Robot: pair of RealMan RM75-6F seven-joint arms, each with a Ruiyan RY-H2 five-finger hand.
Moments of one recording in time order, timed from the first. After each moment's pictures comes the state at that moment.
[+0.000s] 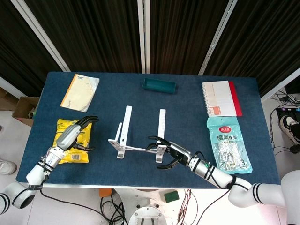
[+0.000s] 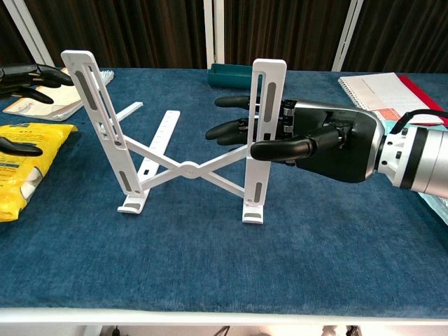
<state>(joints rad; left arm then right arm) -0.51 -1.38 0.01 -1.25 1.63 1.19 -0.75 0.81 -1.51 -0.09 -1.46 -1.69 1.04 1.59</state>
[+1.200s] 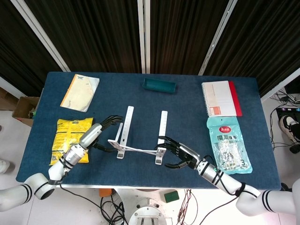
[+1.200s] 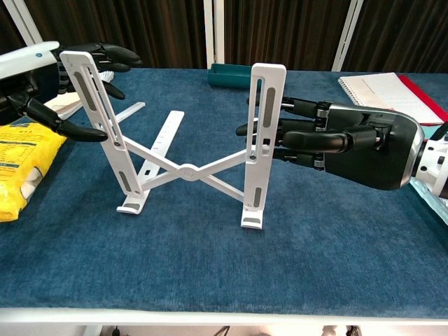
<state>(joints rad) -0.62 -1.53 -0.01 -1.19 1.71 1.27 -0.96 0.74 -1.44 -0.13 -1.55 -1.67 1.09 1.59</state>
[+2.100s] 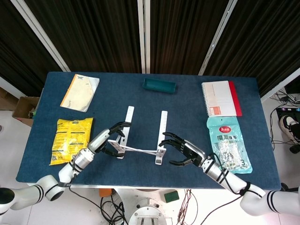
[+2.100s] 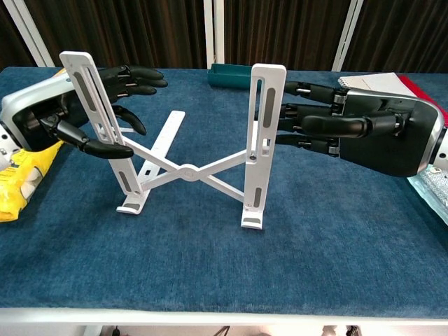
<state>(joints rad) -0.64 -1.66 0.04 -1.10 1.70 1.30 -1.11 0.72 -1.39 -0.12 -1.55 -1.68 1.12 1.59</state>
